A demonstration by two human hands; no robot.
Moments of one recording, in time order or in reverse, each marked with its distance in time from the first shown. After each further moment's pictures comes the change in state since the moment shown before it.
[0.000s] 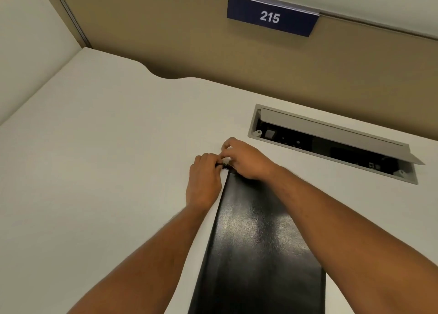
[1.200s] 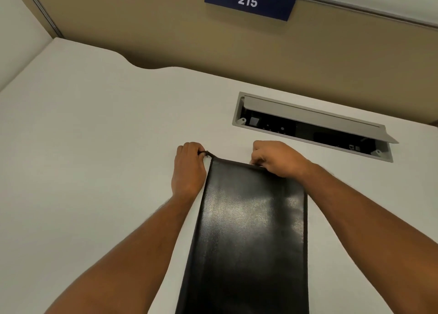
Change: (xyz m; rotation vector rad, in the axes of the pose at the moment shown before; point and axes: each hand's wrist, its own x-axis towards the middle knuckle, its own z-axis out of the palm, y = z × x) left_hand -0.002 0.001 0.000 -0.075 0.038 -0.031; right_hand -0.094 0.052 -0.036 -0.233 -0.095 0.076
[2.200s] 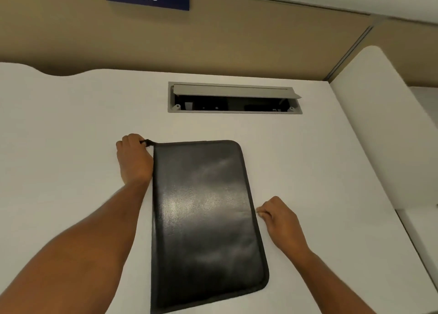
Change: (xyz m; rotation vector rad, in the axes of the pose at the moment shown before) left_hand 0.003 -0.008 0.011 0.171 0.024 0.063; right_hand -0.268 -0.100 0.157 0.447 0.489 0.751
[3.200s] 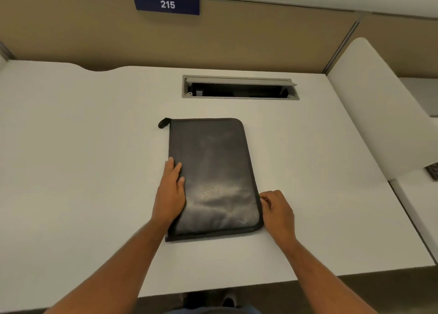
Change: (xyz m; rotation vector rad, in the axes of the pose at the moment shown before) left_hand -0.220 0.014 -0.072 -0.221 -0.364 0.035; right_hand -0.095 -0.004 0.037 0.186 0.194 0.154
